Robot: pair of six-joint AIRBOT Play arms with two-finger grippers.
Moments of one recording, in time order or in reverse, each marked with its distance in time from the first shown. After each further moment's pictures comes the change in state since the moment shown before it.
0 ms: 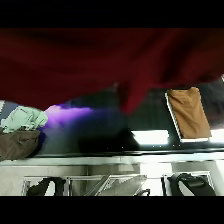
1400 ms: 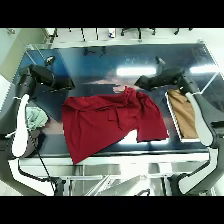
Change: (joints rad) left arm -0.294 -1.093 -0.041 0.309 0.198 0.010; right arm -0.068 -1.001 -0.151 0.039 -0.073 -0.008
